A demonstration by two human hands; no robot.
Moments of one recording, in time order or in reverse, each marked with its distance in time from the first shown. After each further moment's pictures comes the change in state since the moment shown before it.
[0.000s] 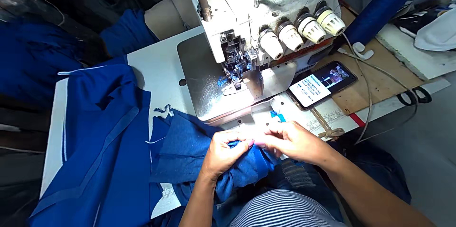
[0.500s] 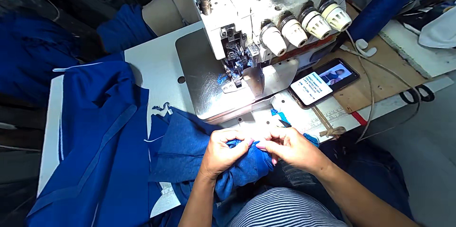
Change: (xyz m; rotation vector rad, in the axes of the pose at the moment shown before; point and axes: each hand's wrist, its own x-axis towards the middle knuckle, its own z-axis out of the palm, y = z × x) left_hand 0.000 -0.003 -0.002 -0.025 0.010 0.055; right_hand -0.010 0.013 0.025 0.376 0.073 0.140
